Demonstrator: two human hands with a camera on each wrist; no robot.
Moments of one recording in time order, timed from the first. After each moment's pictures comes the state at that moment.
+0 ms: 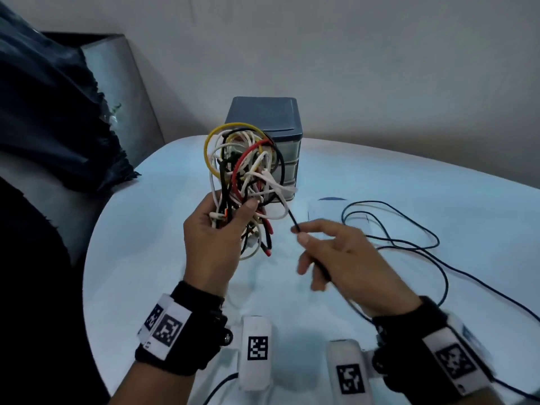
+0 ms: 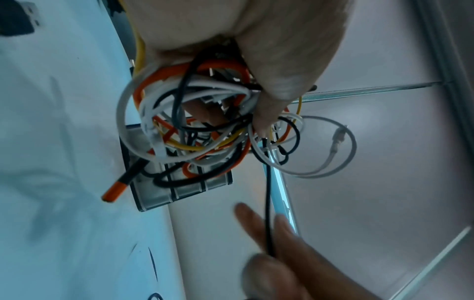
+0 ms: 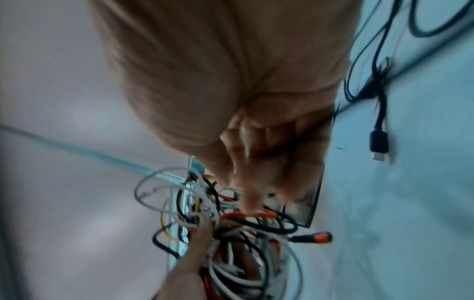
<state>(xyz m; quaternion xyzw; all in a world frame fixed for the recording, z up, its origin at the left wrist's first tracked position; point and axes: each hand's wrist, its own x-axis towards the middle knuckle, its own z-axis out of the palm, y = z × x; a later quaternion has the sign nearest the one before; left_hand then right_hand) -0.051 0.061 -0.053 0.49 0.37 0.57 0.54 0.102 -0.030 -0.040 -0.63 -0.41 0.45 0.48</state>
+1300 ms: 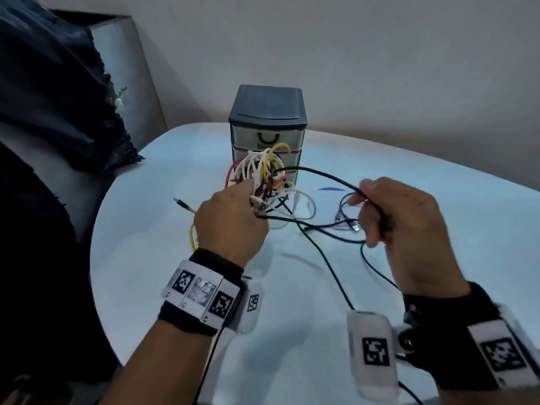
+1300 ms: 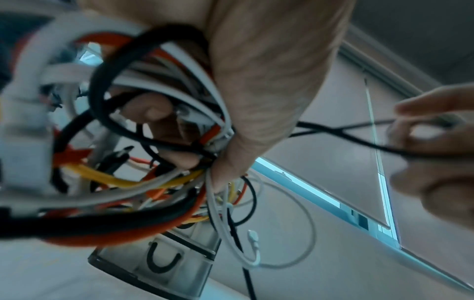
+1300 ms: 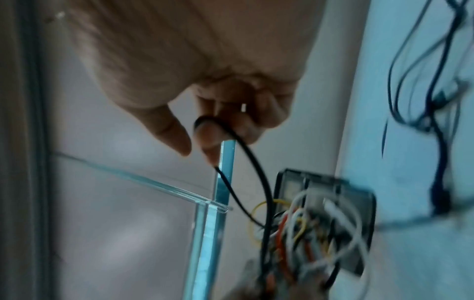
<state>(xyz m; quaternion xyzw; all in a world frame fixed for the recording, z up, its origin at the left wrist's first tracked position) -0.050 0.061 -0.043 0.79 0.54 0.28 0.10 0.116 -0.055 0.005 -0.60 -0.40 0.28 0.63</state>
